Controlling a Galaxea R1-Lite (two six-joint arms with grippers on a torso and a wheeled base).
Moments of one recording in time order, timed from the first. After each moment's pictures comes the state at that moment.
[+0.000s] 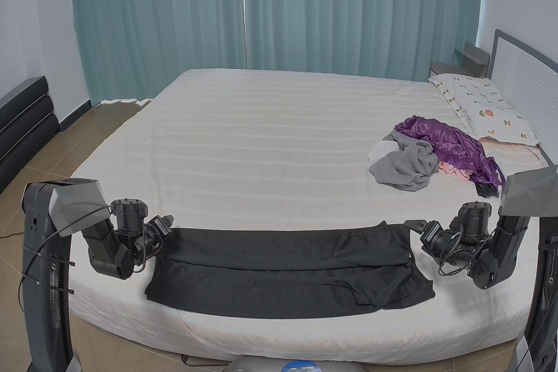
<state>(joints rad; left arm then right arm) -0.01 2.54 -0.91 -1.10 0.08 -0.65 0.07 2.34 -0.51 -1.30 0.18 0.85</state>
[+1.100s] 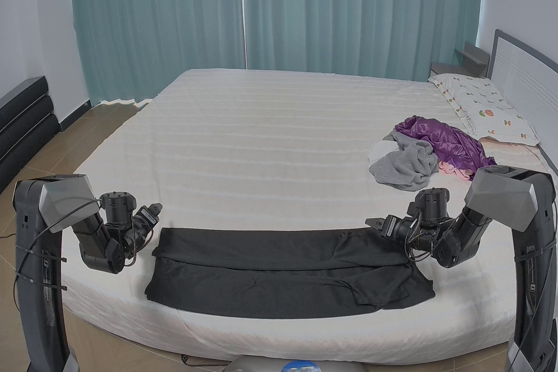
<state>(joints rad) 0.04 2.50 -0.91 -1.11 0.07 -0.79 0.19 2.49 -0.95 -0.97 0.17 0.52</state>
